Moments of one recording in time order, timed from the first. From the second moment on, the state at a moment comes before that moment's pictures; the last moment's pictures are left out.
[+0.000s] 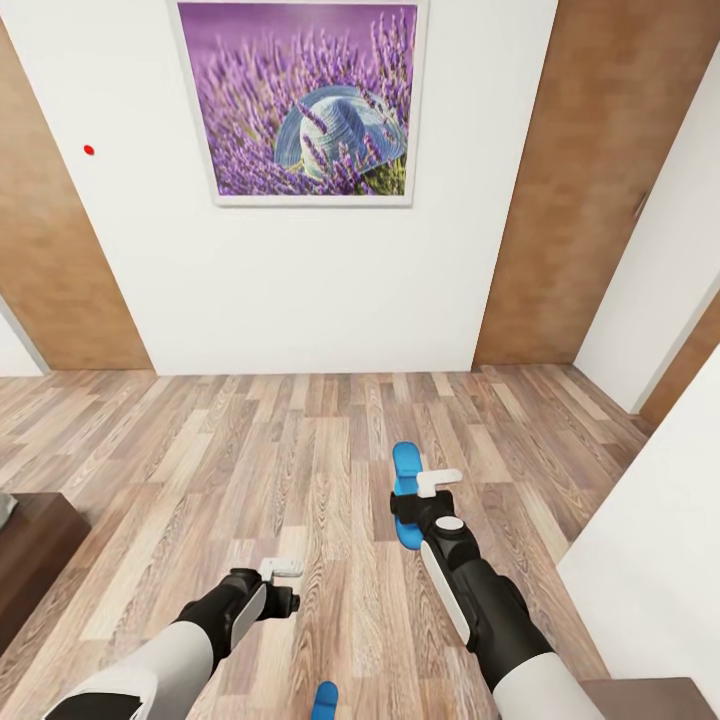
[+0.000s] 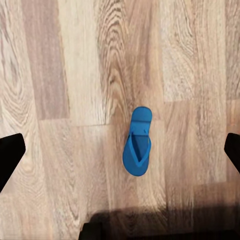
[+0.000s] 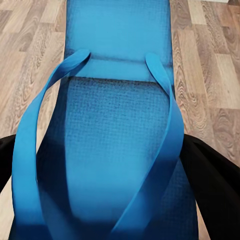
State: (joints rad) left arm -0.71 -0.09 -0.03 -0.27 0.02 0.46 0.03; right arm -0.53 0.14 0.24 -1.09 -0.03 0.48 -0.23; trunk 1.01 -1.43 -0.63
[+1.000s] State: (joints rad) left arm -0.71 -0.10 -0.03 -0.27 0.02 0.47 0.03; right arm -0.50 0.14 0.24 -1.26 -0.03 0.57 -0.23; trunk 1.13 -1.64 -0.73
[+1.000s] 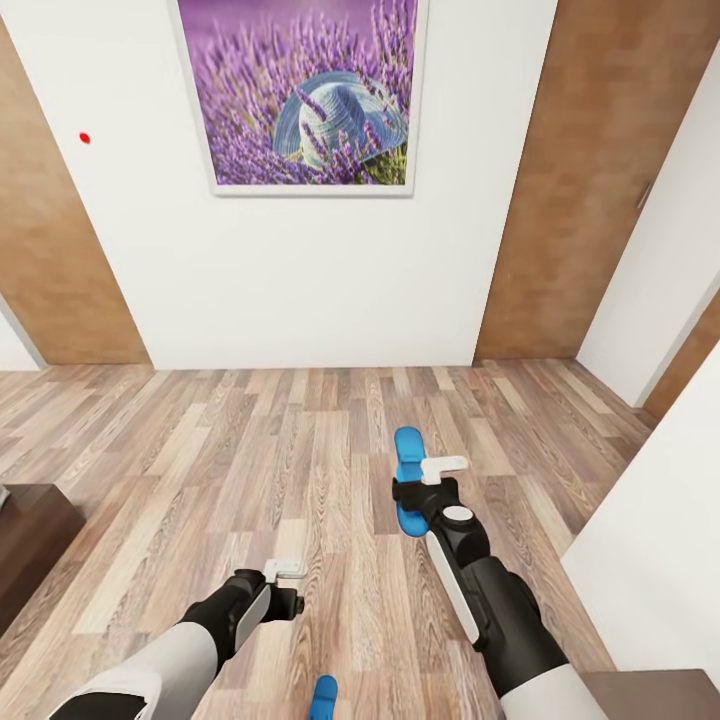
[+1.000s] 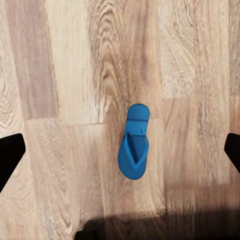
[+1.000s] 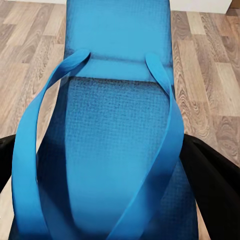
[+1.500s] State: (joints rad) left arm -0.71 -0.10 -0.03 -0.27 0.02 0.46 0.03; right arm -0.50 0.14 0.24 -1.29 -0.03 0.57 -0.23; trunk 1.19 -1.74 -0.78
